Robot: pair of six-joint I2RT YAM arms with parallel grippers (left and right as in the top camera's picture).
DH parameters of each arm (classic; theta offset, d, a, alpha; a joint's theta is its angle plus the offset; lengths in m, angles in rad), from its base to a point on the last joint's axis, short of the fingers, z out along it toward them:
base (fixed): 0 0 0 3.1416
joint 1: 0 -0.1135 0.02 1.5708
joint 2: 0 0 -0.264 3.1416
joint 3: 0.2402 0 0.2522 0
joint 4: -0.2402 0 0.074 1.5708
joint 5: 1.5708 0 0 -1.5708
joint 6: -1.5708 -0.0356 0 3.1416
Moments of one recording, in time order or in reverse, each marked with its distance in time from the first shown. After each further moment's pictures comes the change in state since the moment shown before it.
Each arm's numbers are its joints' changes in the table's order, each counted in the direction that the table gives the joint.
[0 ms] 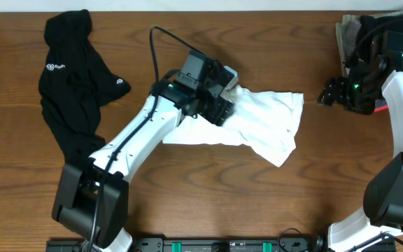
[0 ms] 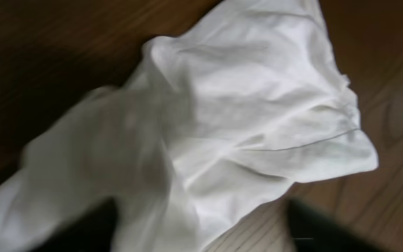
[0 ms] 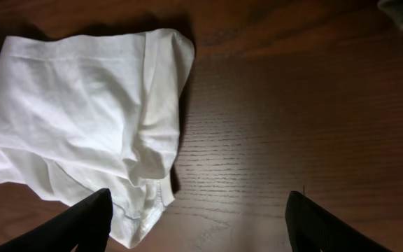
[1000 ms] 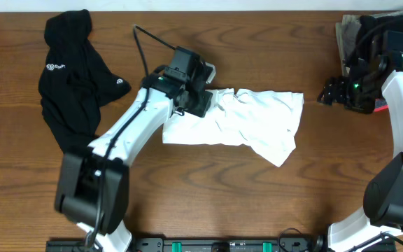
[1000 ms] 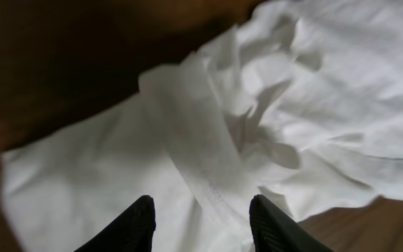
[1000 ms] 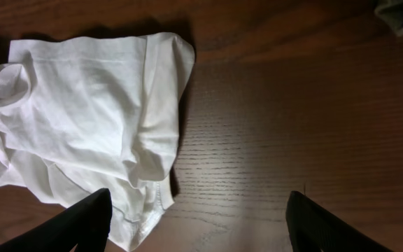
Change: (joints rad) left arm -0.093 0.070 0.010 -0.061 -0.127 0.109; right arm 0.000 0.000 0.000 0.011 0.000 0.001
